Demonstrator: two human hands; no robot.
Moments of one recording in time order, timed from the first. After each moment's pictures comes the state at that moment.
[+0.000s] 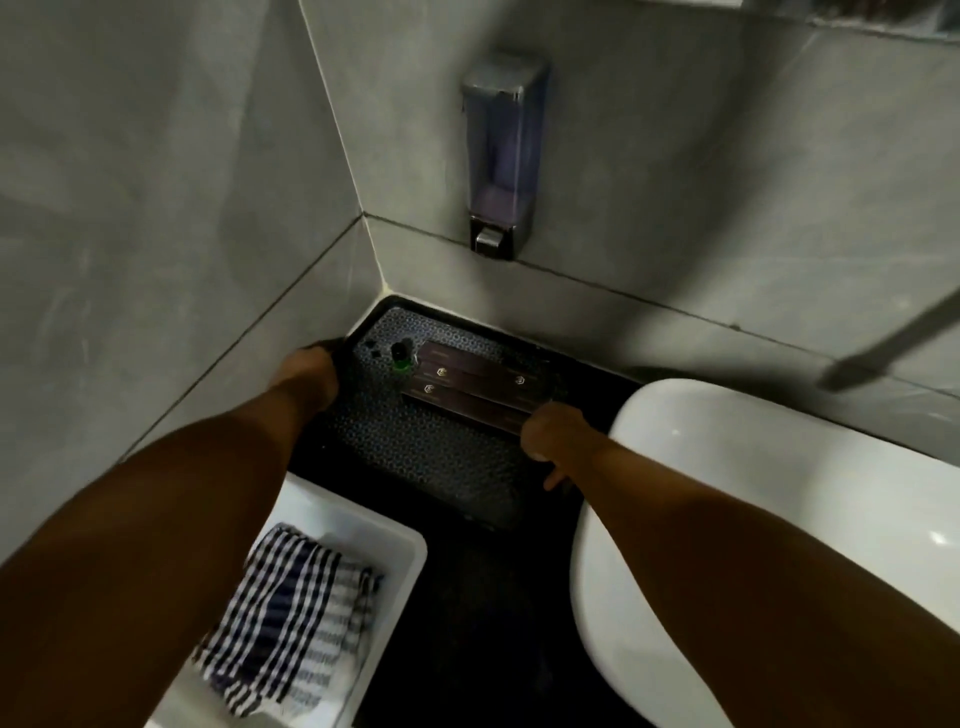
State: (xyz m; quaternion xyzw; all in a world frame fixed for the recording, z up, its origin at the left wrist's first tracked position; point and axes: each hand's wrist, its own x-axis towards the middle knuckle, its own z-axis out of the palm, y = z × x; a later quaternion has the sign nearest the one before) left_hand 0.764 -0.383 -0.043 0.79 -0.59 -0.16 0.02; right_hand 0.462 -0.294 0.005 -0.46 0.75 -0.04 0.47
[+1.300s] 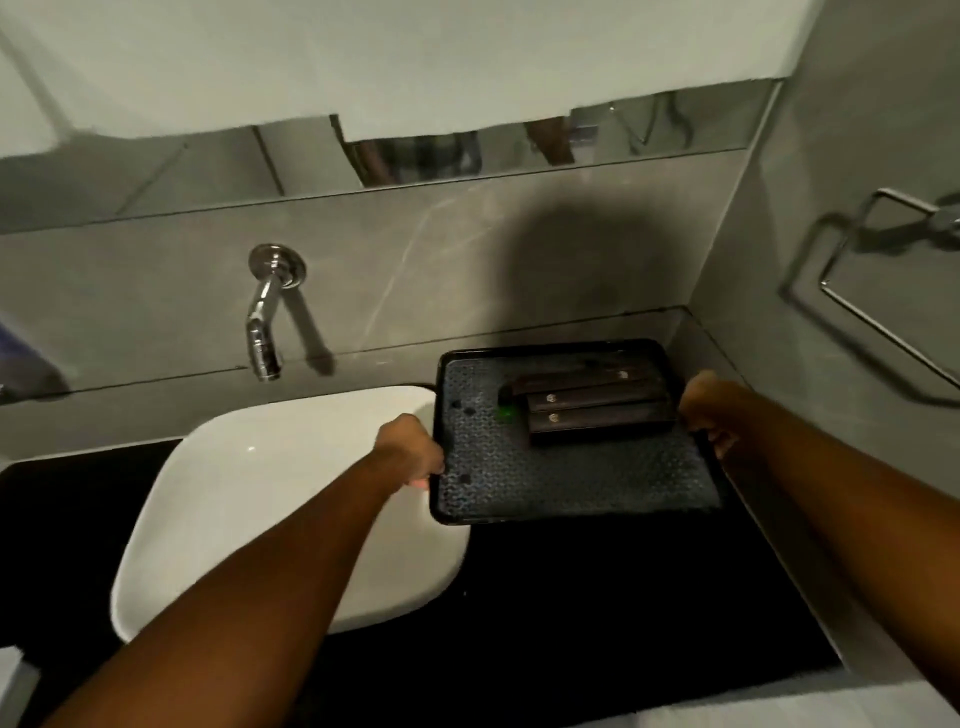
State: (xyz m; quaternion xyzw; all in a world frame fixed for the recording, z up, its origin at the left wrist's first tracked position) left_hand 0.147 -0.051 0.118 0.57 -0.74 -0.33 -0.08; right_hand -0.165 0.122 0.141 -0.18 0.93 -0.11 0.29
